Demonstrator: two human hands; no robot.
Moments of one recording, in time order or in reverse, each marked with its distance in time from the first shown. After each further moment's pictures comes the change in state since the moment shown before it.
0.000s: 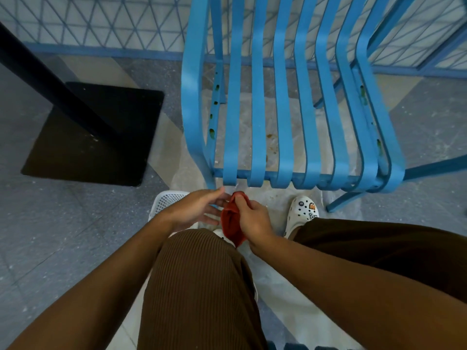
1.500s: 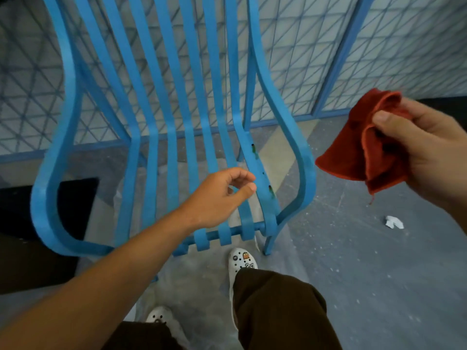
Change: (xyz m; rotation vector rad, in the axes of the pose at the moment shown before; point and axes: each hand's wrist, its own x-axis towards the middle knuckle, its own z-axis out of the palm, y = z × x) left_hand 0.042 0.247 0.239 0.588 0.108 0.739; right_hand -0.149 -0.203 -0.449 0.079 0.249 -0.963
